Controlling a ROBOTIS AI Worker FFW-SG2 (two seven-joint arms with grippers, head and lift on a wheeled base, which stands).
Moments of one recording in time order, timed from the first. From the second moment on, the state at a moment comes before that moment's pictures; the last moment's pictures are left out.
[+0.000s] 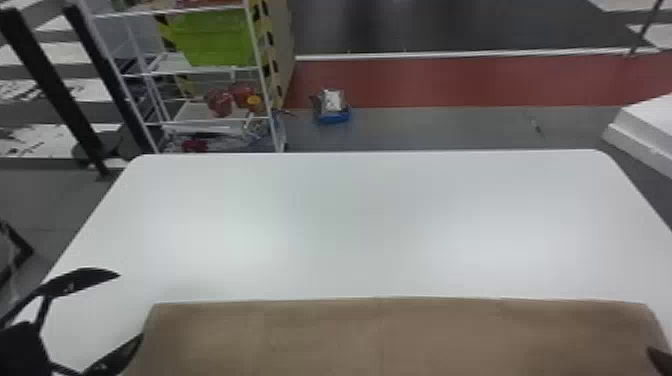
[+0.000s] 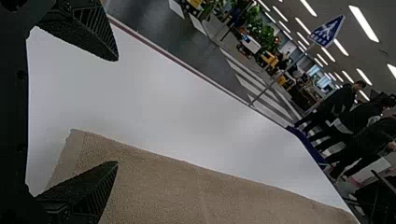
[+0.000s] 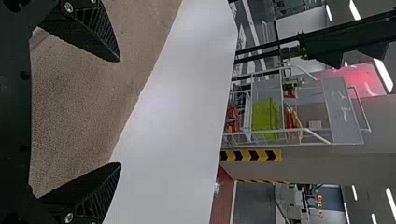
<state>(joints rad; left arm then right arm) 0.30 0.13 0.80 -1.64 -0.26 -0.78 -1.31 0.42 -0.06 -0.69 -2.17 0.02 0.49 1.36</state>
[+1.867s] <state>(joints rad) 0.42 0.08 0.73 -1.98 -0.08 0.52 -1.21 0.36 -0.07 -0.68 -2.07 0.04 0.44 1.35</state>
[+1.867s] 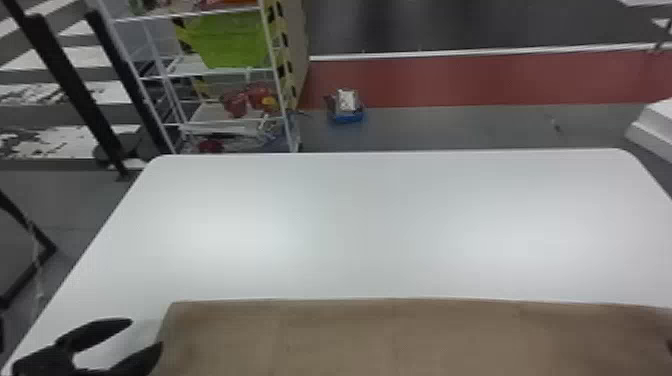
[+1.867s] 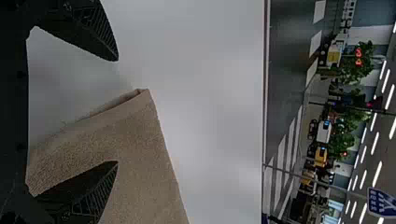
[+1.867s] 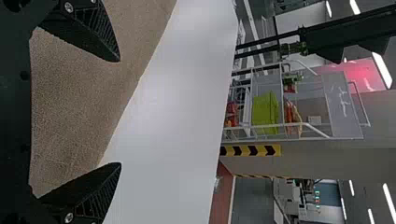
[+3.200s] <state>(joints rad) 0.46 0.04 0.72 -2.05 -0.09 0.80 -1.19 0.36 -0.05 -0.82 -1.93 -0.16 0.26 1.33</state>
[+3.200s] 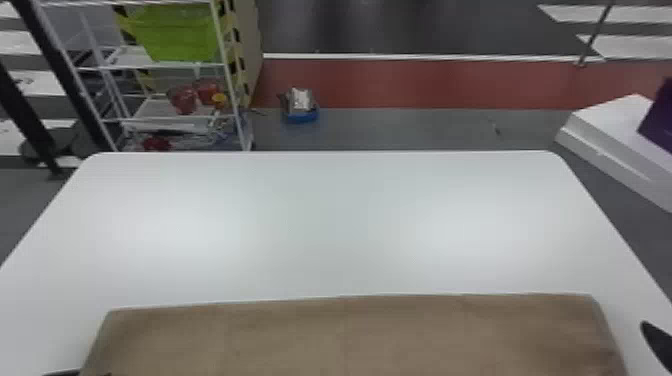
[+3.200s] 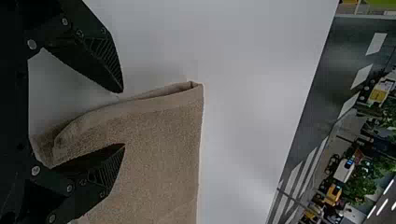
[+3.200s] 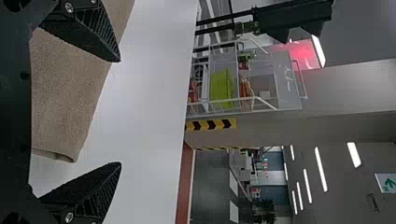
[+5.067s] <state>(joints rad) 0.32 0.02 0.63 -2.37 -0.07 1.23 -1.34 0.37 -0.05 -0.81 -1.91 -0.16 0.26 1.33</state>
